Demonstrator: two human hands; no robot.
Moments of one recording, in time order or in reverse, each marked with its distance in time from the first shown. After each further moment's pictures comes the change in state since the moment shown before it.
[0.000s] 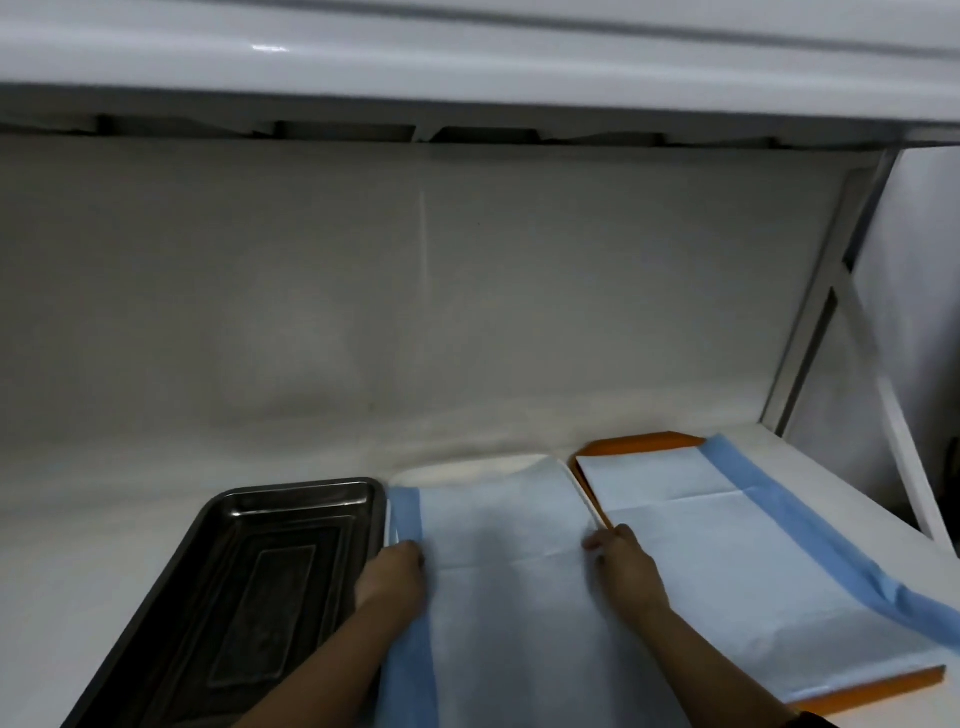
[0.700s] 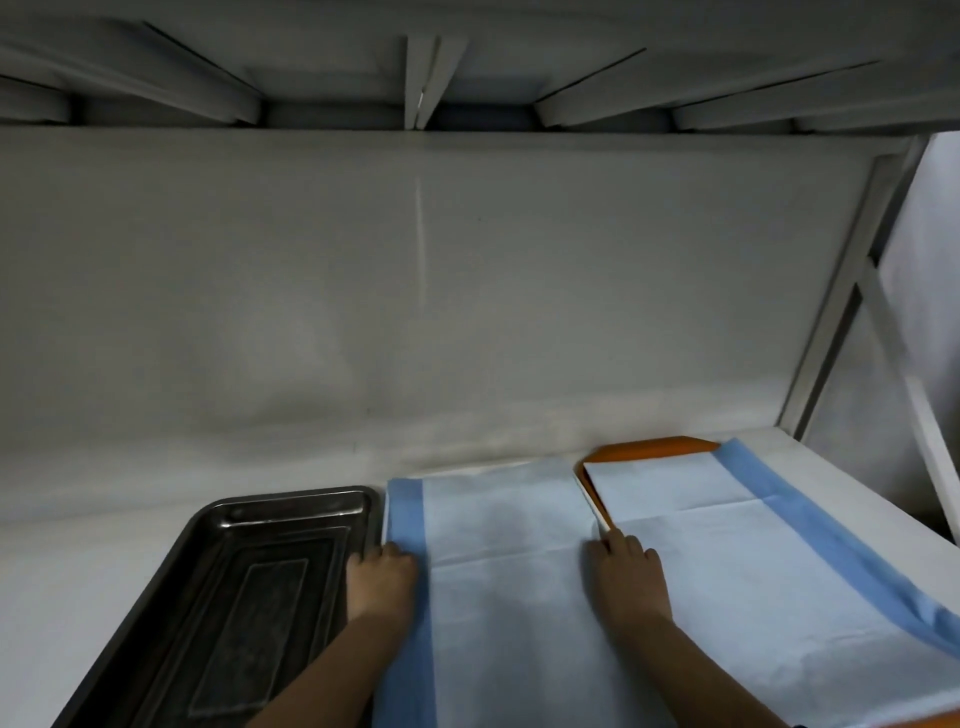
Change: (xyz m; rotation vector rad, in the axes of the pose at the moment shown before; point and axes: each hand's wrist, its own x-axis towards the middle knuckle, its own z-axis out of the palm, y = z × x) left_hand 0.027 -0.005 0.014 0.590 0.128 0.110; right_hand 0.017 -0.015 0.002 -0.450 -0.078 -0.083
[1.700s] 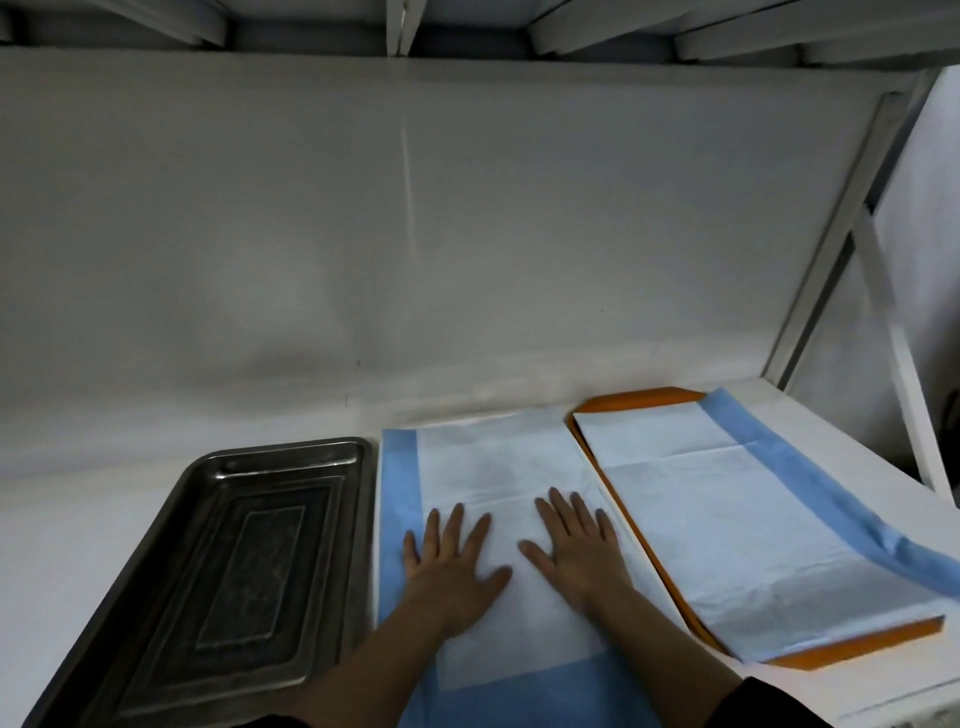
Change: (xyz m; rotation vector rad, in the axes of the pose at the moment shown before) left_hand -0.038 0.060 0.022 -0.405 -0.197 0.204; right_hand -0.025 -0.029 0.025 0.308 -0.164 -0.080
